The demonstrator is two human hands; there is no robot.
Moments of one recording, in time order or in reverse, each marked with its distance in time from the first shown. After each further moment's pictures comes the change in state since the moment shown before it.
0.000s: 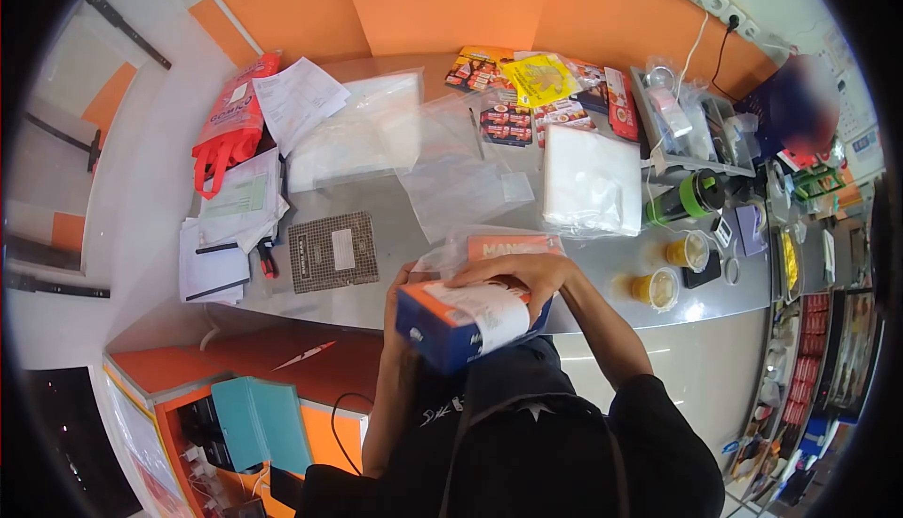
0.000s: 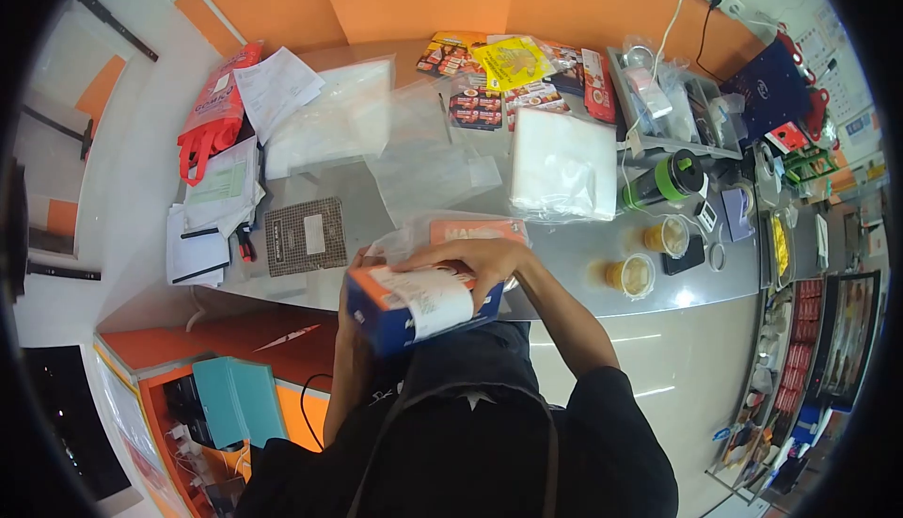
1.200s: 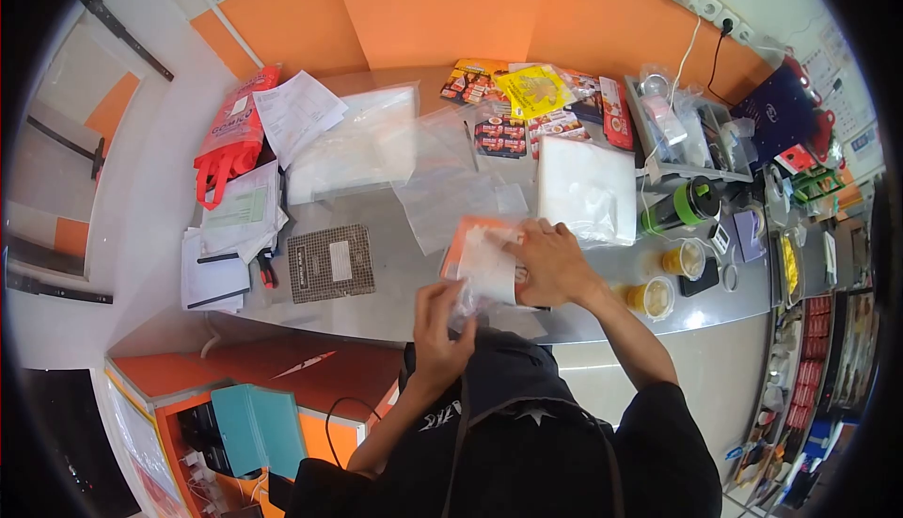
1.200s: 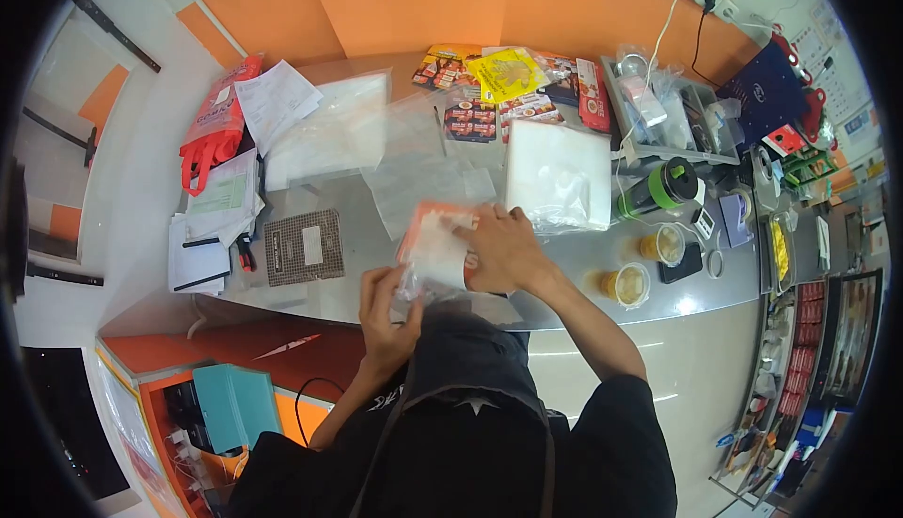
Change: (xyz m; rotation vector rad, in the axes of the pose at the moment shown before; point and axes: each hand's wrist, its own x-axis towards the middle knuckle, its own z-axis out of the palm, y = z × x) left_hand -0.026 -0.006 0.092 1.302 0.073 0.754; right_hand -0.029 -0.059 0.011 -1.155 0.486 0.638
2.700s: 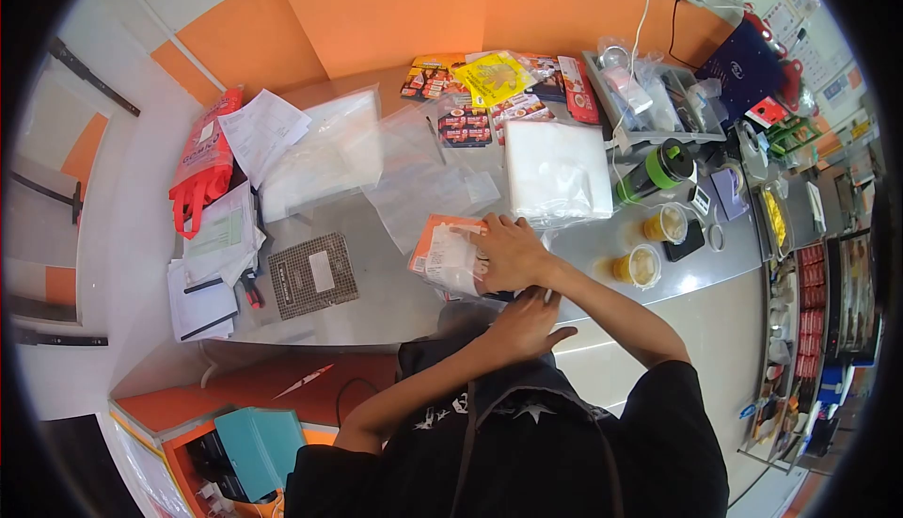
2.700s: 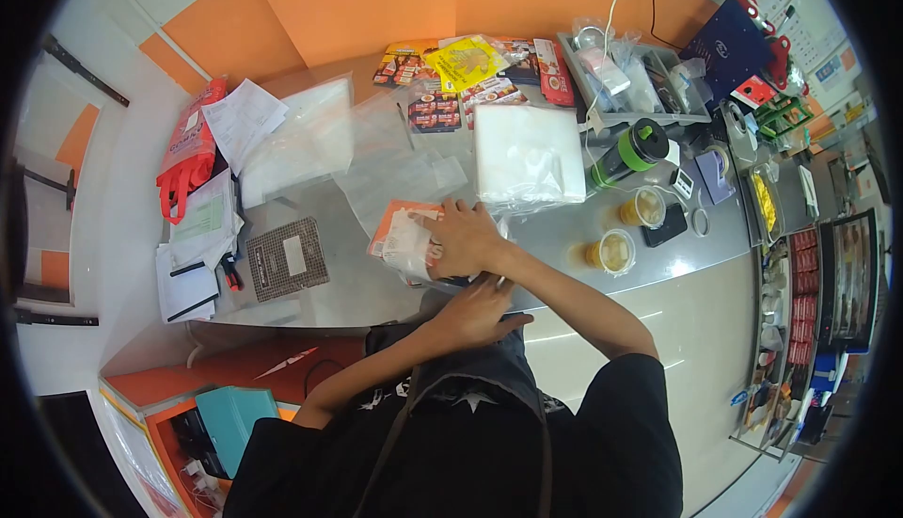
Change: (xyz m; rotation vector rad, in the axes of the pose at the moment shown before) left_hand -0.027 0.009 0.103 -0.002 -1.025 0.248; right_hand 0.010 -0.010 0.027 0.053 -0.153 0.137
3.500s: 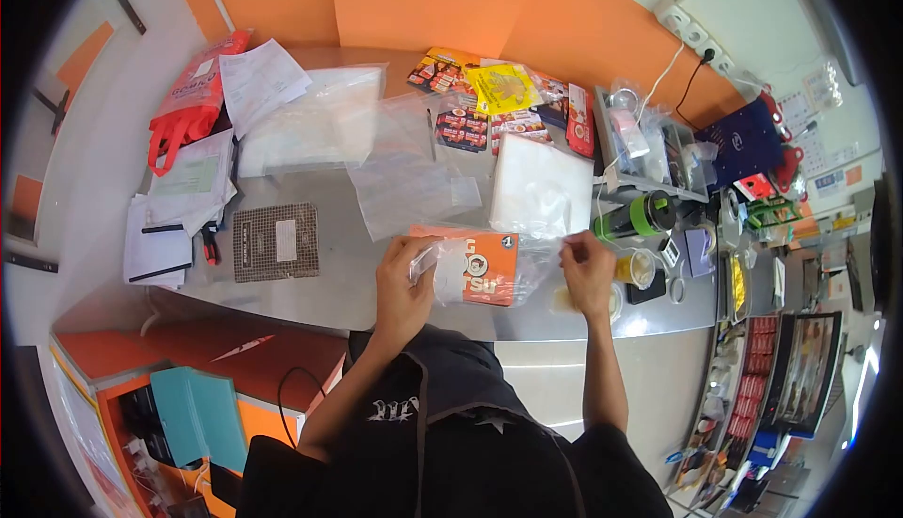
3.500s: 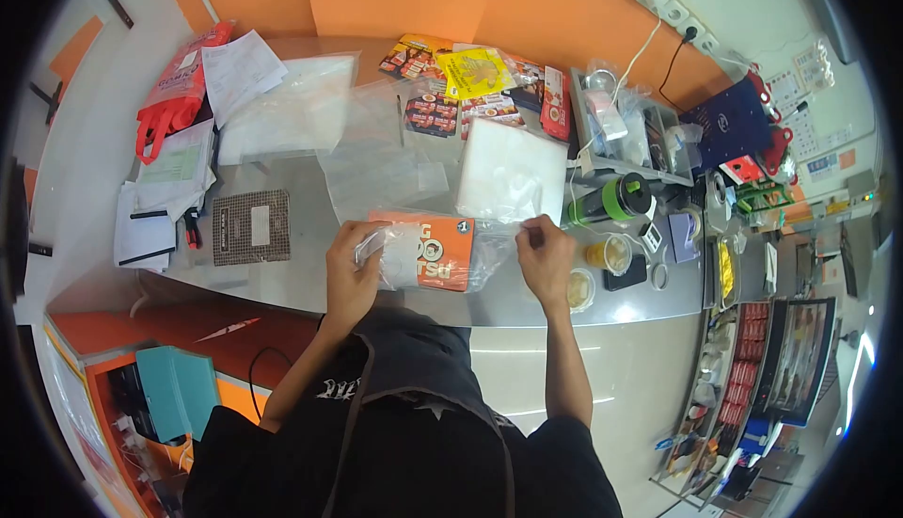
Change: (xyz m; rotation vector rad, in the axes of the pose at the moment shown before) left_hand -0.041 -0.035 -0.083 -0.325 0.920 -0.278; right_hand -0.075 0.103 0.005 0.540 0.828 0.267
